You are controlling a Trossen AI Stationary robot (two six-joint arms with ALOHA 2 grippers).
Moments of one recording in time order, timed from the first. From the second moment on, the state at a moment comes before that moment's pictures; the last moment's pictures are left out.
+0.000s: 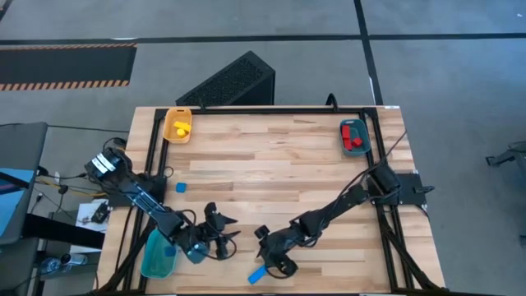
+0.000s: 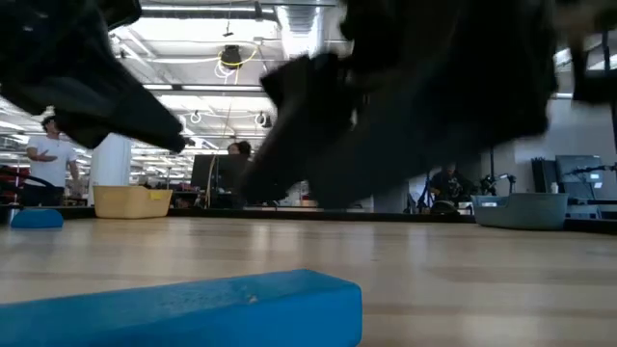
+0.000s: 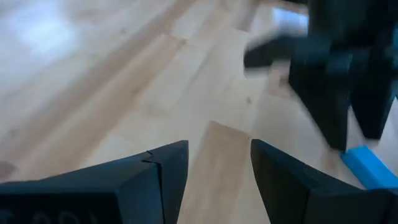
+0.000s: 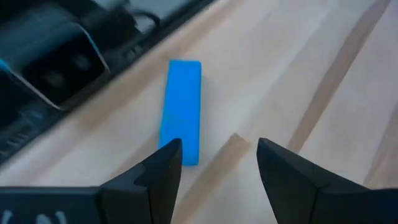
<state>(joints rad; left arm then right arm) -0.74 1.66 0.70 0.19 -0.85 -0.80 0.47 2.10 1.27 0.14 -0.13 -0.18</state>
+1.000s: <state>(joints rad) -0.71 1.66 0.70 0.17 -0.81 -0.82 0.48 1.95 1.27 -0.06 0.28 -0.17</state>
